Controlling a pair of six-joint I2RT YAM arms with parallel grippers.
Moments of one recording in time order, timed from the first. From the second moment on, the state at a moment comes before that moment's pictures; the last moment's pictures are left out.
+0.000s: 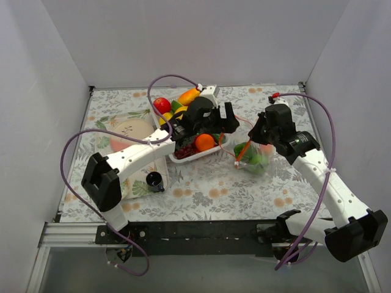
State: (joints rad) left arm -0.85 1.71 1.48 -0.15 -0.03 -0.65; right arm 0.44 1.13 1.12 -0.65 0.12 0.57
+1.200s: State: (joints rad) left arm -0.57 1.83 1.46 -0.23 -0.31 -0.02; right arm 0.44 1.09 1.12 -0.64 0.11 0.57
